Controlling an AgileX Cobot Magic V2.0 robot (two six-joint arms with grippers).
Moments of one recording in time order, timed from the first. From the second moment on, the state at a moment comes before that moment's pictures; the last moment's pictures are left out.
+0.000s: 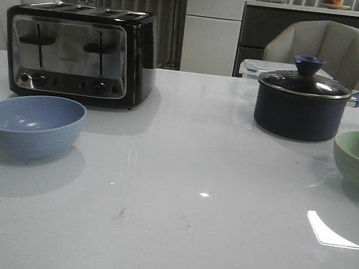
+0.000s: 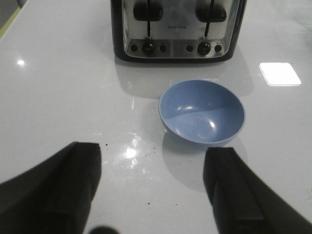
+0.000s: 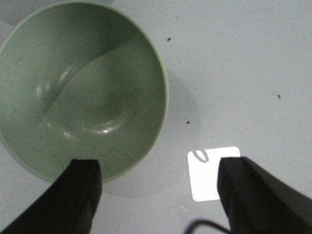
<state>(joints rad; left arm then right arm) -0.08 0.55 -0.53 -0.07 0.48 0.03 -0.23 1.61 -1.17 0.09 0.83 -0.01</state>
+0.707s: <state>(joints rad) -0.08 0.55 -0.53 -0.07 0.48 0.03 -0.23 1.91 -1.32 0.10 0.79 -0.06</state>
